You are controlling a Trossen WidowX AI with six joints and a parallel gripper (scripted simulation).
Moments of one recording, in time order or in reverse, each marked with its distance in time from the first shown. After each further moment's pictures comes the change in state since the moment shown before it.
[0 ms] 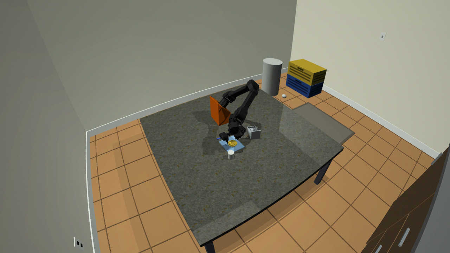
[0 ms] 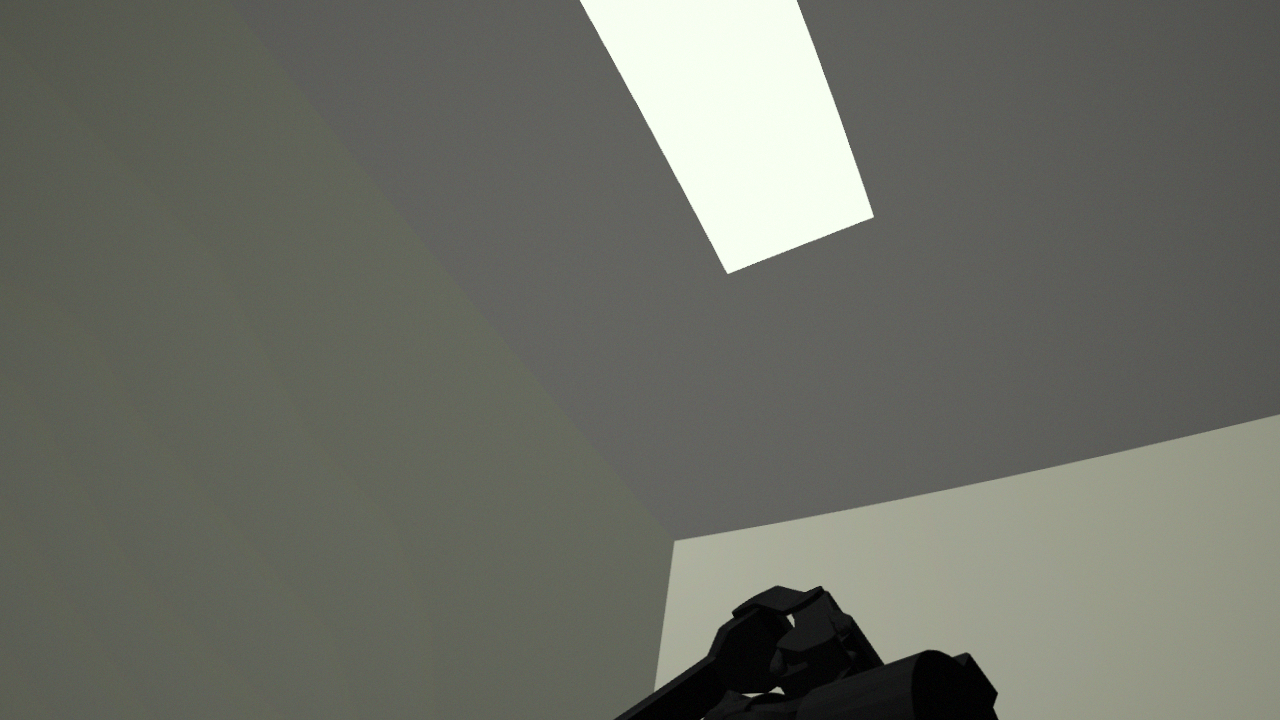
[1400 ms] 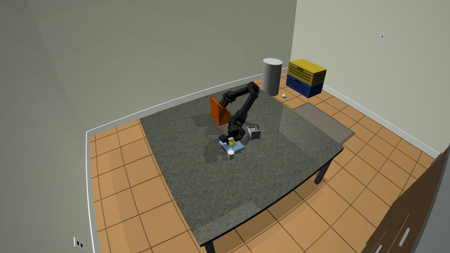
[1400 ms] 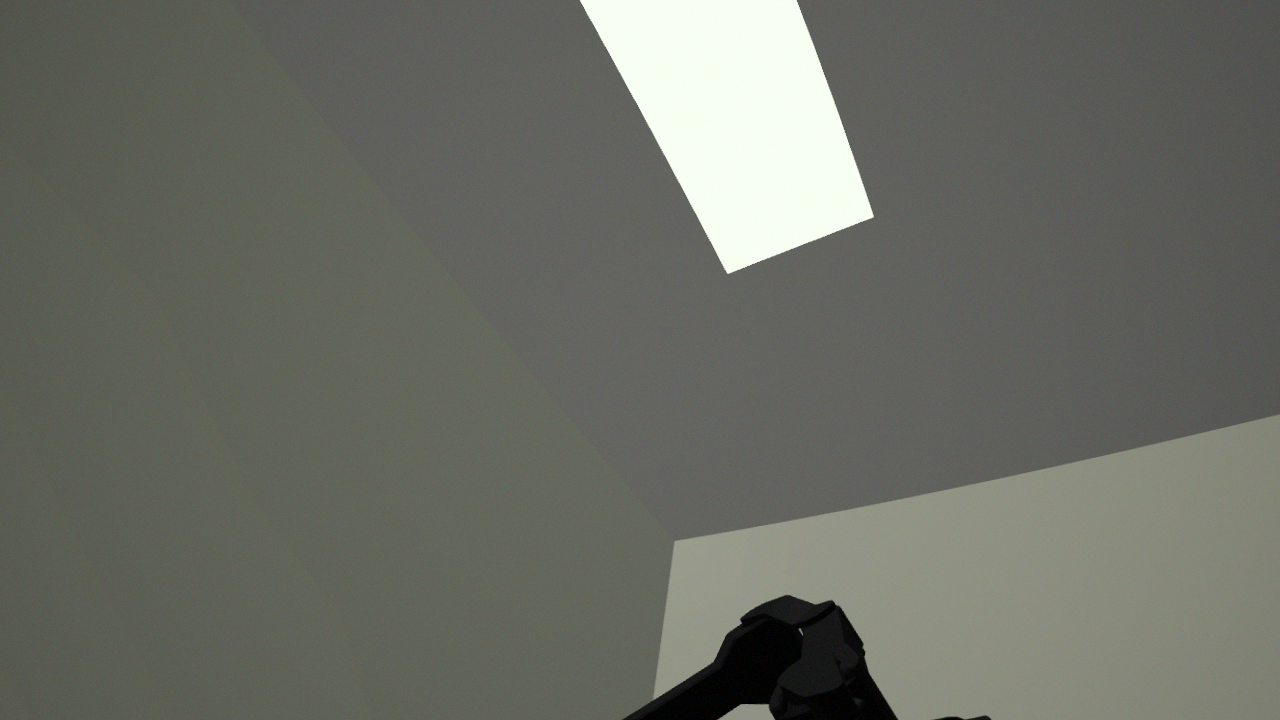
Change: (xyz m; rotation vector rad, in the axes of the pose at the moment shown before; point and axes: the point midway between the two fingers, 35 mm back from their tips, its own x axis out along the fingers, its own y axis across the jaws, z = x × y) arm 0.022 0.001 -0.003 0.019 0.020 0.015
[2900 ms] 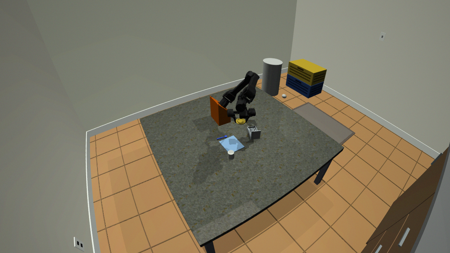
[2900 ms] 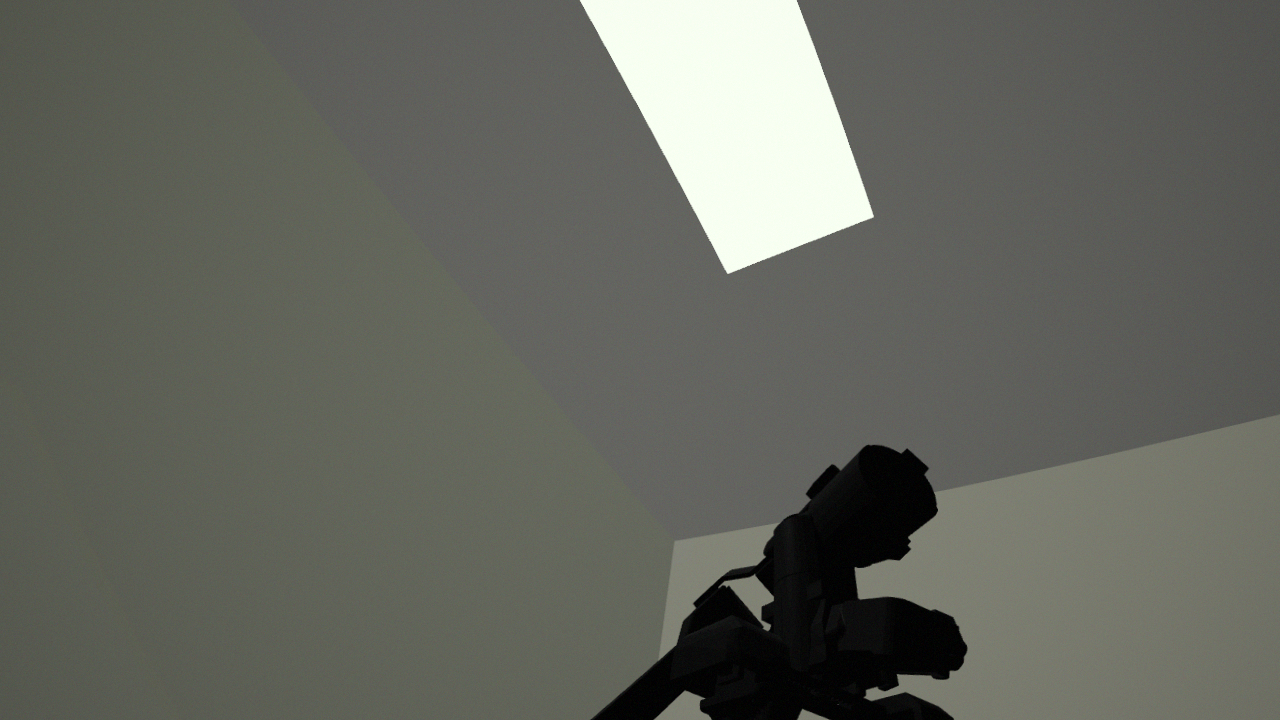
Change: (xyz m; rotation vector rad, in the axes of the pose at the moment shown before) arm -0.172 0.063 0.002 0.446 -0.010 -0.021
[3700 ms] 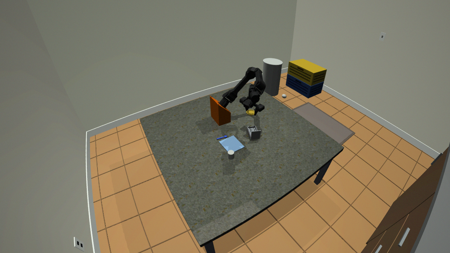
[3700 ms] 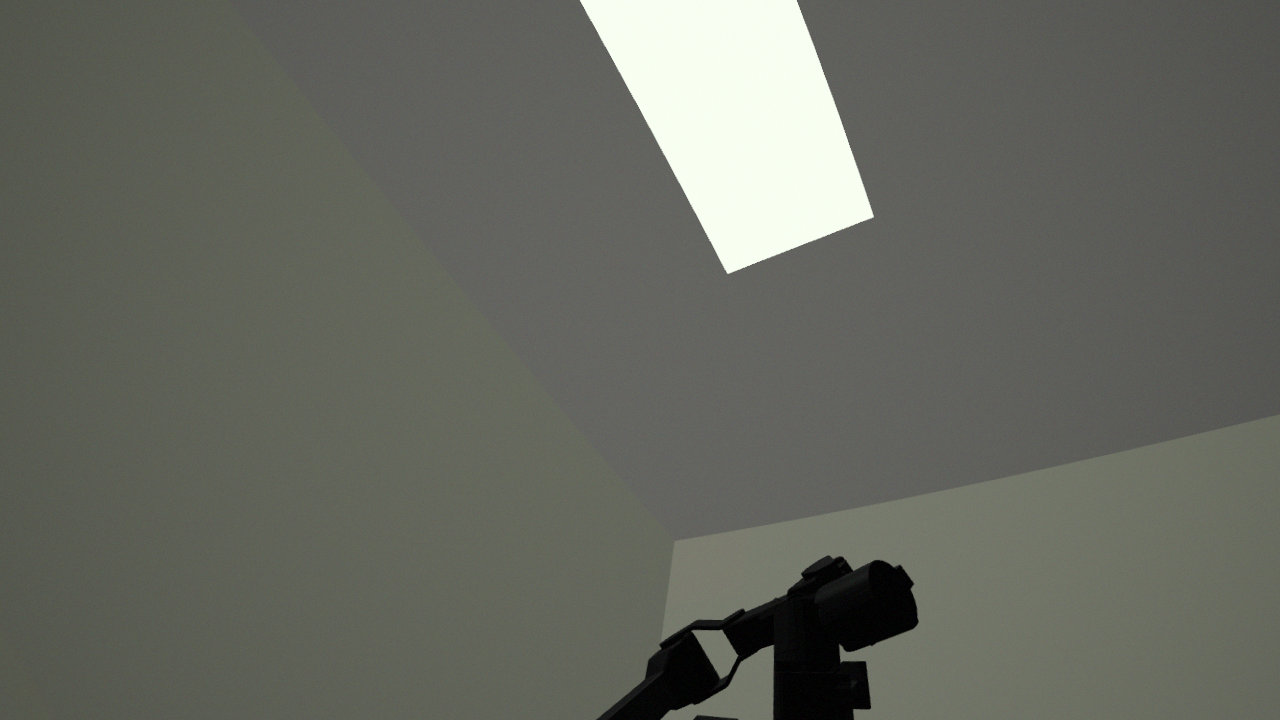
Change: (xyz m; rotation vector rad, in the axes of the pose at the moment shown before) arm -0.003 0.089 -0.098 0.825 0.002 0.000
